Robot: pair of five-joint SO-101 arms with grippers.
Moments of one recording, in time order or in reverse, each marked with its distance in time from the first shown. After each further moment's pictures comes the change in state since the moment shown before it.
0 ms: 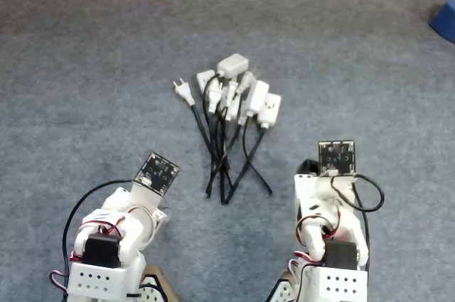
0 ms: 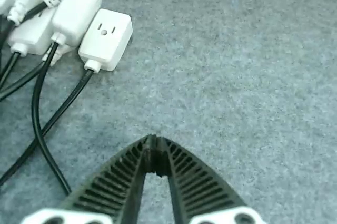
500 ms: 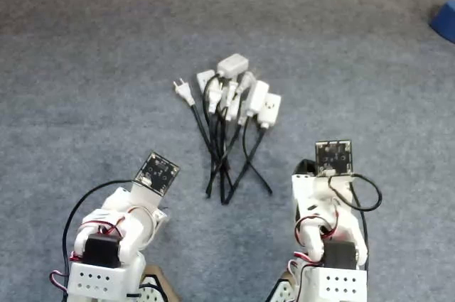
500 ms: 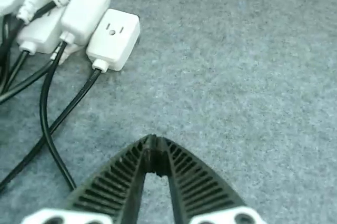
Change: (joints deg) left arm 0.0 0.0 0.0 0.0 0.0; right arm -1.3 0.0 0.0 0.0 0.0
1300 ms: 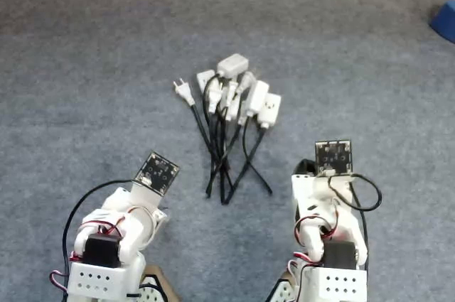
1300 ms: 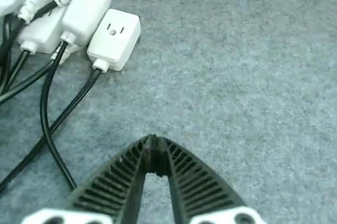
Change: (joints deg) left arm 0.0 0.3 0.0 -0.3 0.0; right arm -0.1 0.0 0.0 0.0 0.0
